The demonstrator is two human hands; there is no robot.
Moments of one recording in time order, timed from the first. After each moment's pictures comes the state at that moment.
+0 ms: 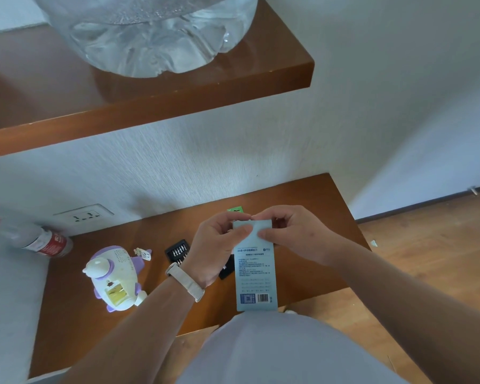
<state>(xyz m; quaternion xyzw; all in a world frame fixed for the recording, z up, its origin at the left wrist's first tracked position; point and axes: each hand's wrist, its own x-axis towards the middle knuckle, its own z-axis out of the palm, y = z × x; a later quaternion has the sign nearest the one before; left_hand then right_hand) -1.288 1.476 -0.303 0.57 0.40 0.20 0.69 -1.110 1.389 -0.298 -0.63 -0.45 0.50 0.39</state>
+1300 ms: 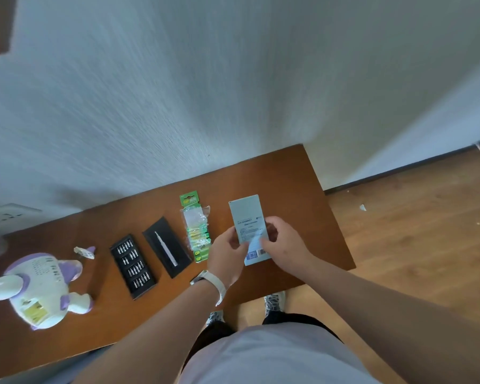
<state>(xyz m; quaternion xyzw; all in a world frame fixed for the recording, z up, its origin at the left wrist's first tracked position) -1.167 1.423 -0.461 0.60 0.58 0.06 0.55 -1.027 1.353 -0.471 -0.77 -0.33 0.45 0.32</state>
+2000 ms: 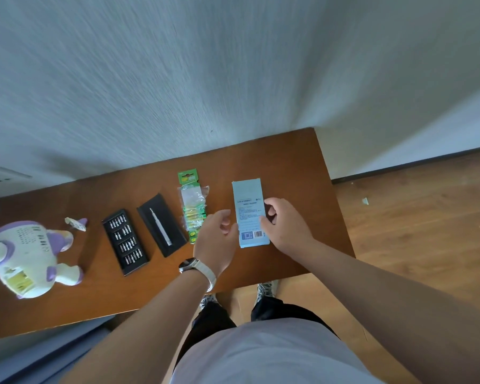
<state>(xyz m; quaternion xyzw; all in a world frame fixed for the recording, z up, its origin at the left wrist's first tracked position) -1.179 1.422 -0.480 0.69 0.60 0.07 0.40 -1.016 1.363 -0.497 -0.79 -0.44 0.36 0.24</state>
